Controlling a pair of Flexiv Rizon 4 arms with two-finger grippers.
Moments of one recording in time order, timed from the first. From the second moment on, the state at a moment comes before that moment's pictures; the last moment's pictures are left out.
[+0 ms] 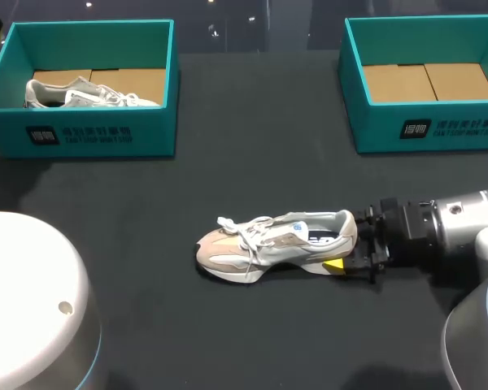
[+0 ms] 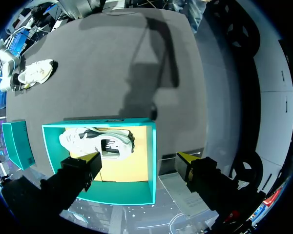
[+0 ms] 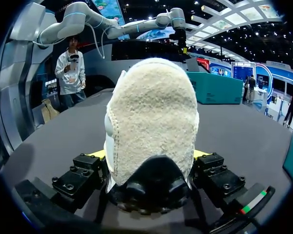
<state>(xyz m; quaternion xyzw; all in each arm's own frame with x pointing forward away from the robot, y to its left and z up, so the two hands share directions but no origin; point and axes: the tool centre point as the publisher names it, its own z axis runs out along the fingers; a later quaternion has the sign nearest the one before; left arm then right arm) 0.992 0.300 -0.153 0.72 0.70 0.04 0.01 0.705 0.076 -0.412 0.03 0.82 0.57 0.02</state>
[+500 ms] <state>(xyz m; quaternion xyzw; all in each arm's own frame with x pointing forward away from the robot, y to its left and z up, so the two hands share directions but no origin) 0.992 0.300 -0.153 0.72 0.70 0.04 0.01 0.705 0.076 -0.412 0.02 0.82 0.58 0.02</state>
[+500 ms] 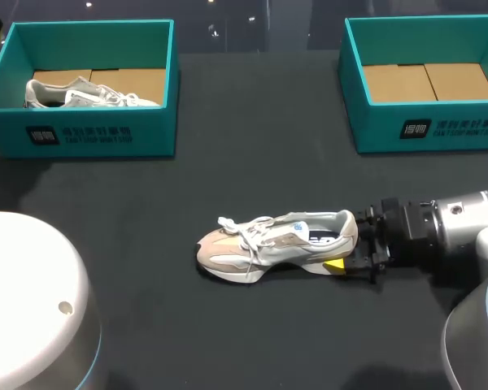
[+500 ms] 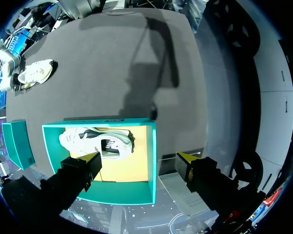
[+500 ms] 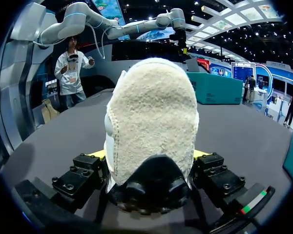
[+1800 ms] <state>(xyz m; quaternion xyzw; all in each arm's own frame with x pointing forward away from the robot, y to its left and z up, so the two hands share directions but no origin) 0.851 0.180 -0.137 0.20 0.97 -0.03 -0.11 0.705 0.076 -0.412 0.02 0.82 0.58 0.02</state>
